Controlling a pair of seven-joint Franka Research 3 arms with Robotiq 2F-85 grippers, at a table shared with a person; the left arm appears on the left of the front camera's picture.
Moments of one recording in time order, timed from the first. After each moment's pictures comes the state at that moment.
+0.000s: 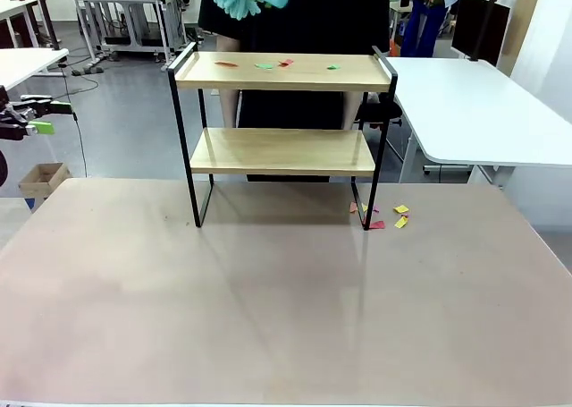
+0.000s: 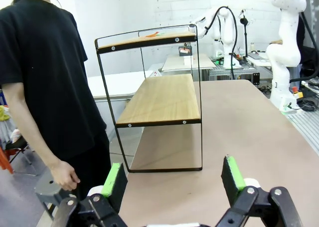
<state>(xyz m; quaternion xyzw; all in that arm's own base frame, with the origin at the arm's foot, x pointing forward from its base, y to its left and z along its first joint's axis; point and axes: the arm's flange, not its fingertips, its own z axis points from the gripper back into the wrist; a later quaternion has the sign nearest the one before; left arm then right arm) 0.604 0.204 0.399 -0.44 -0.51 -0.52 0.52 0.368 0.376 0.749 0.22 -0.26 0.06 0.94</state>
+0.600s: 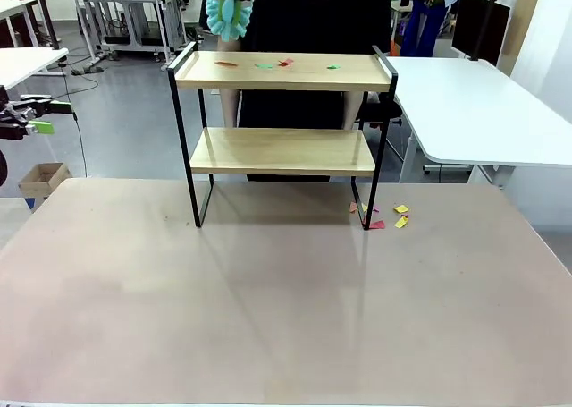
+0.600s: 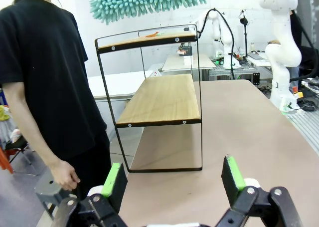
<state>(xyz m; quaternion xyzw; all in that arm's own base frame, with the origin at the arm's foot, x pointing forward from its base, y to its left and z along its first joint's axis) 0.604 0.204 0.399 -0.44 -0.51 -0.52 0.52 0.391 0.460 0.736 0.12 -0.24 -0.02 0.96</state>
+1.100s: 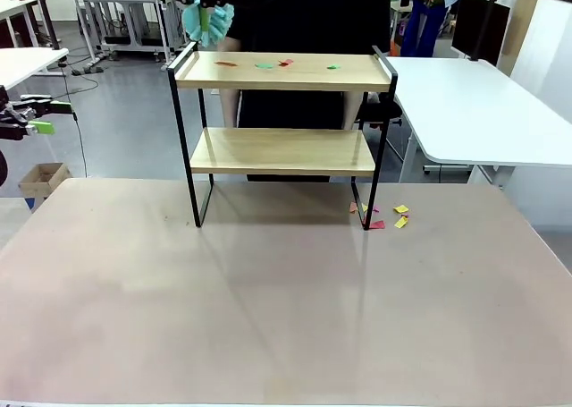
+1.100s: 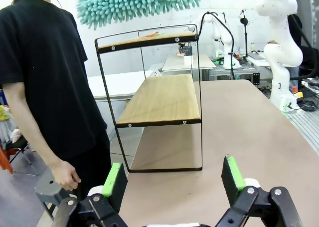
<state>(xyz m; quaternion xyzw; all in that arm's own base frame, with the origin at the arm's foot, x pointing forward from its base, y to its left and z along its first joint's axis) 0.604 0.204 0.399 -0.44 -0.51 -0.52 0.52 0.407 0.516 0.725 0.08 -0.26 -0.03 0.96</state>
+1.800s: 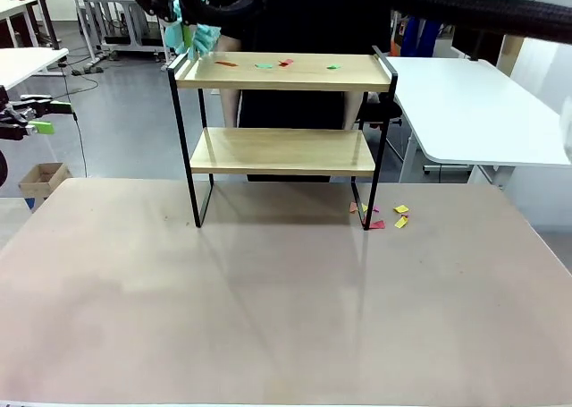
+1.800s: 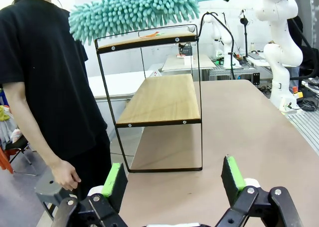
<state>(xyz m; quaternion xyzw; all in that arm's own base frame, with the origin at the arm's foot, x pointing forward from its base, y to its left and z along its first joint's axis) 0.604 0.204 0.399 -0.44 -0.51 -0.52 0.52 0.418 0.543 0.698 0.08 -0.24 -0.02 0.97</state>
